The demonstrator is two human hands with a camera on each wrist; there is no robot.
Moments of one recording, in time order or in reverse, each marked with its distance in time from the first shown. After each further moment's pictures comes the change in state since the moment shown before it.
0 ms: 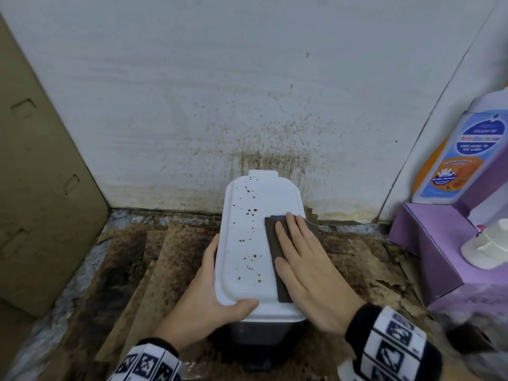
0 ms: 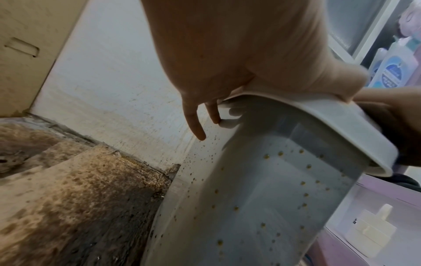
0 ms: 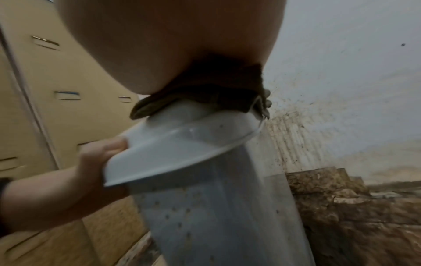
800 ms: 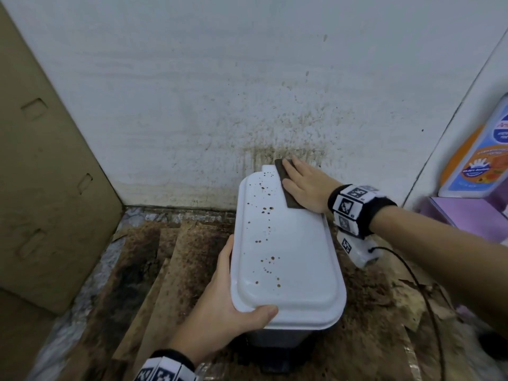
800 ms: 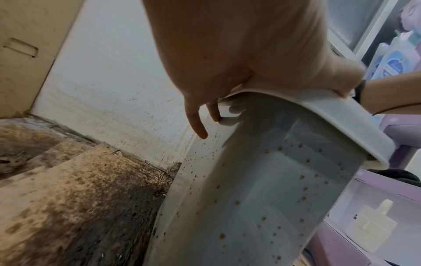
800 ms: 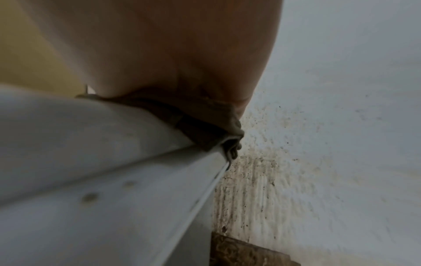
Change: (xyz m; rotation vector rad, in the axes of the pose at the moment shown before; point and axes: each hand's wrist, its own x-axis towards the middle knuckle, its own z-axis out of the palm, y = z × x) left_hand 0.000 0.004 -0.001 -0.078 -0.022 -0.028; right_hand 0.178 0.061 -0.038 -0.181 -0.109 0.059
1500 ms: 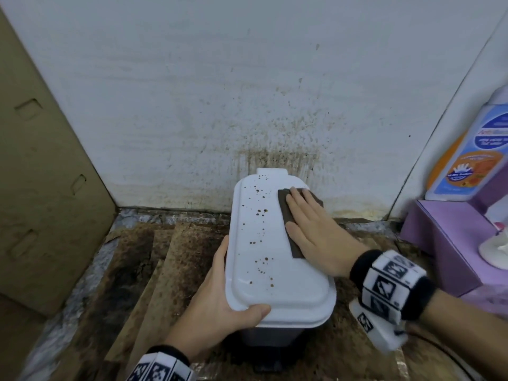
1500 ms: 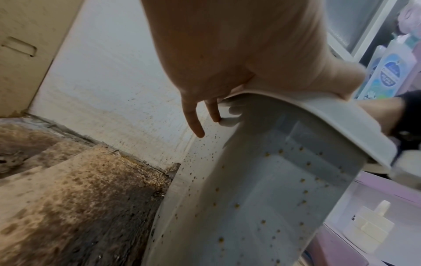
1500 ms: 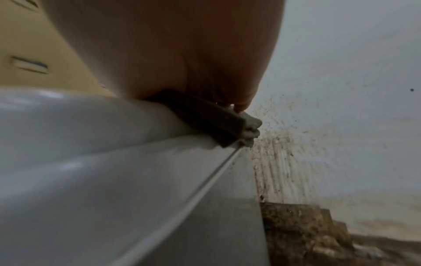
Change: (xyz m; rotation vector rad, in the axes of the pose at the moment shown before) left_hand -0.001 0.000 0.000 0.089 0.024 0.014; right_hand -0.109 -0.026 0.025 0.119 0.018 -0.054
